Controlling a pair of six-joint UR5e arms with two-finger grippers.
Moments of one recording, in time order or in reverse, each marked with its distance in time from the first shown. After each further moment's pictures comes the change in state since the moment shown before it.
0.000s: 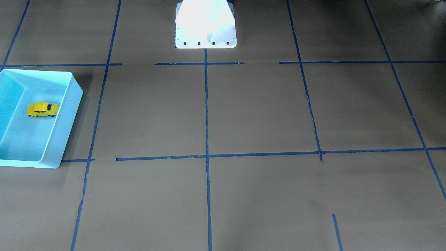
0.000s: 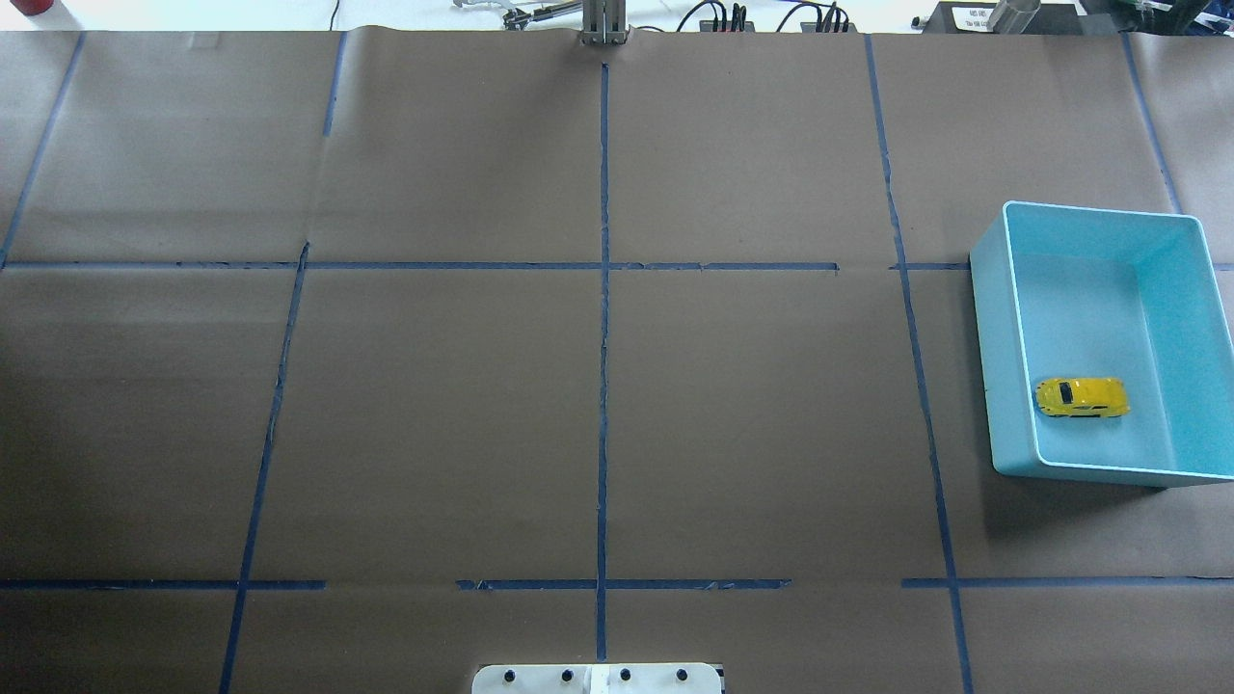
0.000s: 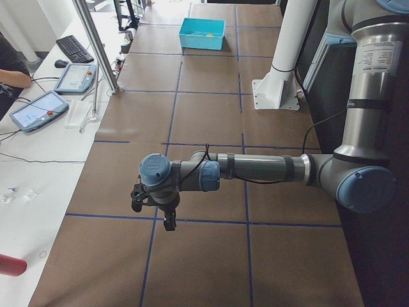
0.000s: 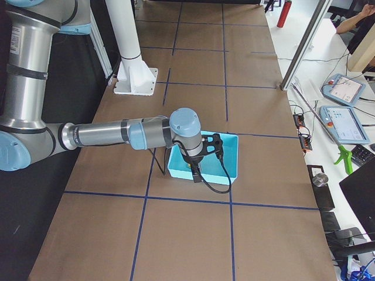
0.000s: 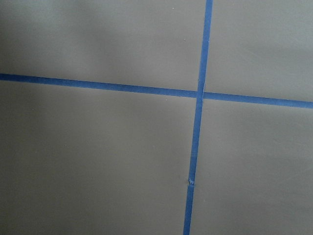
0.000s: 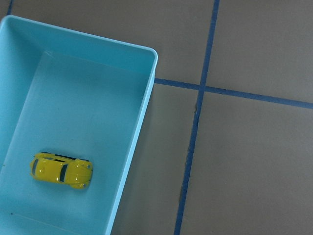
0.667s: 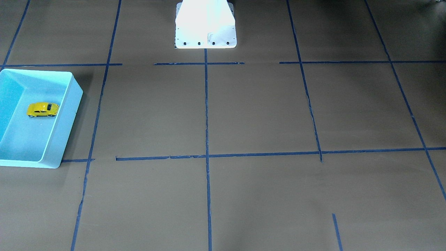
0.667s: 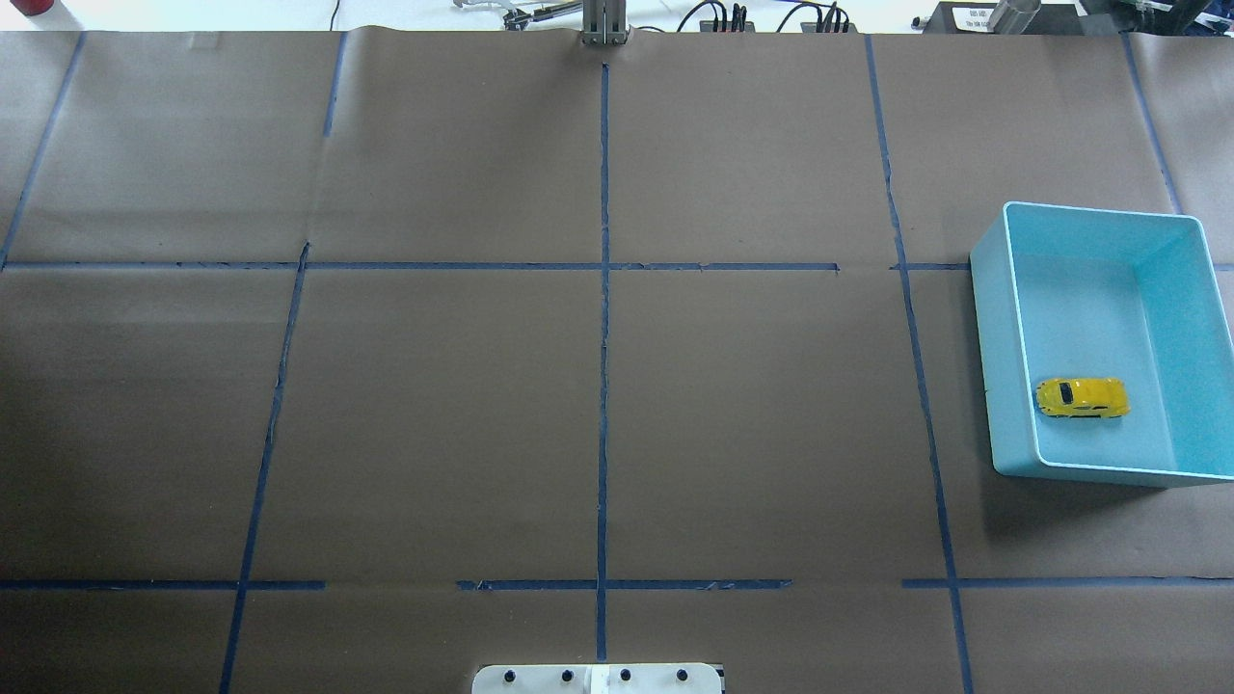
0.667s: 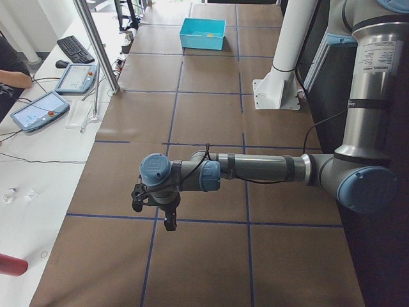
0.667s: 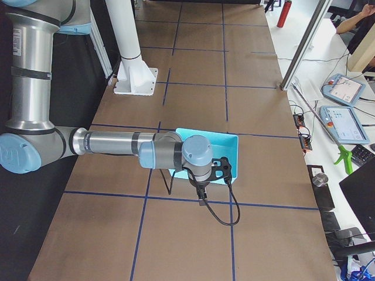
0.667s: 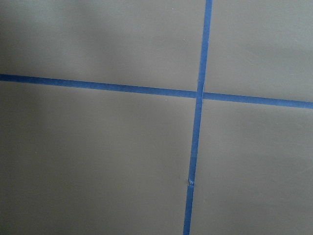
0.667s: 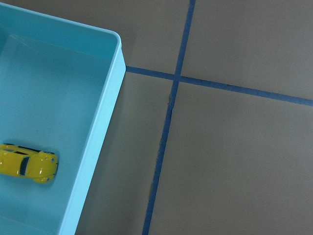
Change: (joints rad) left arm 0.000 0.000 0.000 0.000 0.000 0.000; right arm 0.030 0.150 -0.190 -0.089 -0.003 -0.078
